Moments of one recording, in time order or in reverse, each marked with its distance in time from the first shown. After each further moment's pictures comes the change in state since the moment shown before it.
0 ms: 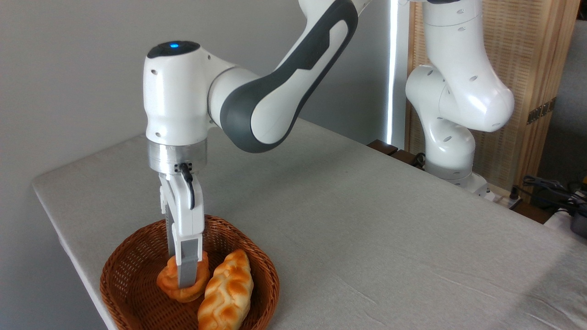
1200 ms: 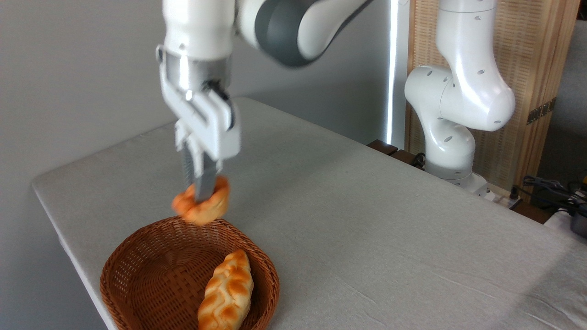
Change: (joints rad) arm 0.051 -0.268 0.011 0.033 -0.185 -0.399 -0.052
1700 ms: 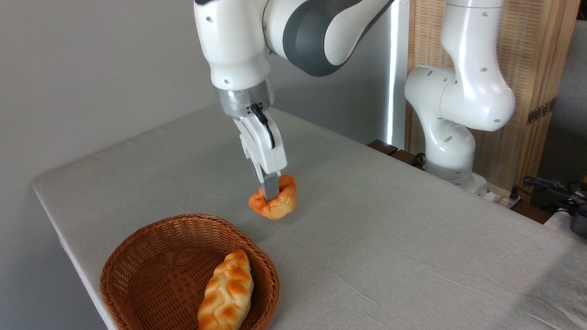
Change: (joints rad) arm -0.007 -0.086 -0.008 -0.219 0.061 -0.122 0.152
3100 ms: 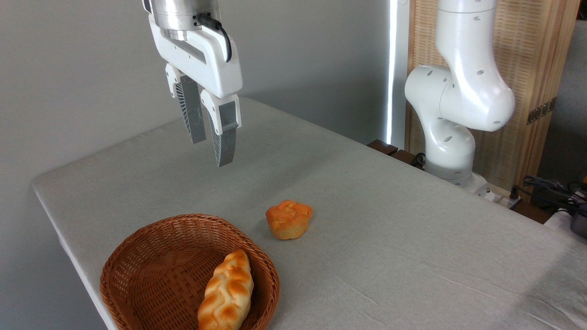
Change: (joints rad) arm -0.008 0.138 -0.019 0.476 0.031 -0.187 -0.315
